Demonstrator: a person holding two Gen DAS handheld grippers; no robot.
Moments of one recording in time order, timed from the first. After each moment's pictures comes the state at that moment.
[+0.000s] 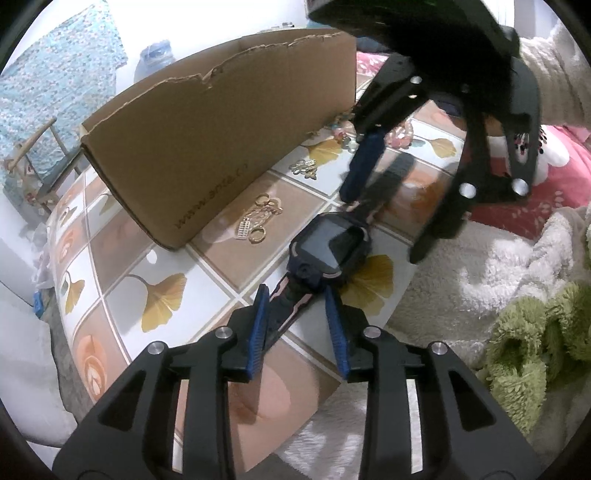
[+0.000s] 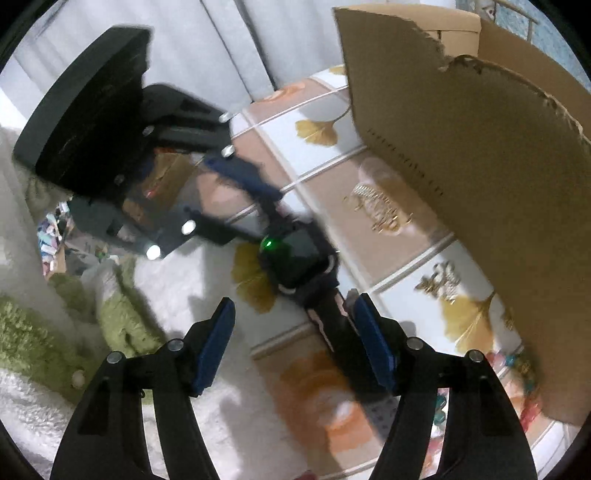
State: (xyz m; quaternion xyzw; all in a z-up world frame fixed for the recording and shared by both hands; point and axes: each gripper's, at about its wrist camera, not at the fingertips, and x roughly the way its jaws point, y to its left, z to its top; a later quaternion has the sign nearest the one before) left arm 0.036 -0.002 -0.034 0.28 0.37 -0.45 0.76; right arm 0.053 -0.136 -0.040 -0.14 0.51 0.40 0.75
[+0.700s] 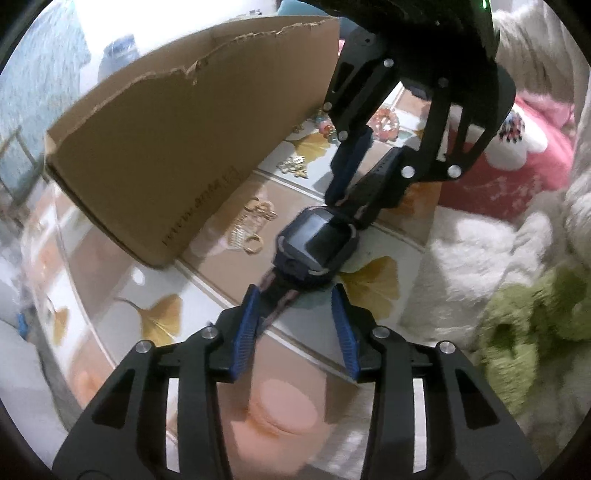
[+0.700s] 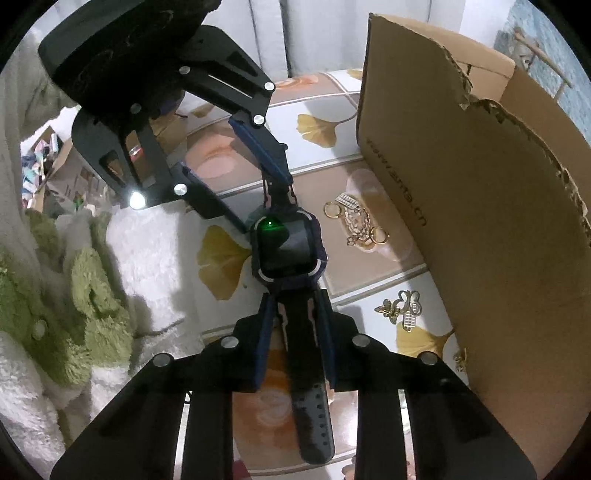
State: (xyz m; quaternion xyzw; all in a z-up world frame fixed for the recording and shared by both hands) left arm 0.059 -0.012 -0.028 0.29 0.40 -0.50 0.71; right arm 0.058 -0.133 -0.043 -0.26 0.48 0.41 0.73
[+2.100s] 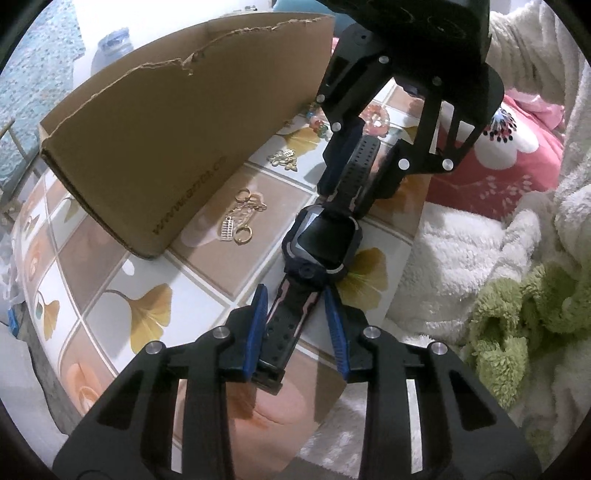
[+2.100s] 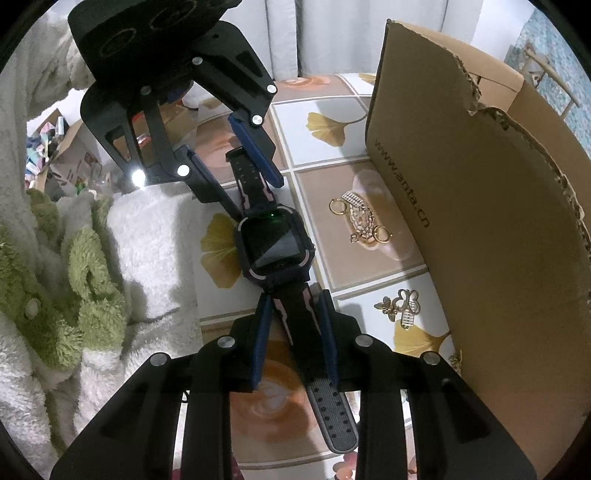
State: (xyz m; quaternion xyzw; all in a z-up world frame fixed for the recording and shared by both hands) left arm 0.048 -0.010 -0.028 0.29 0.40 -0.51 0.70; right arm 0.063 -0.120 -0.046 -0.28 0.47 0.42 0.73
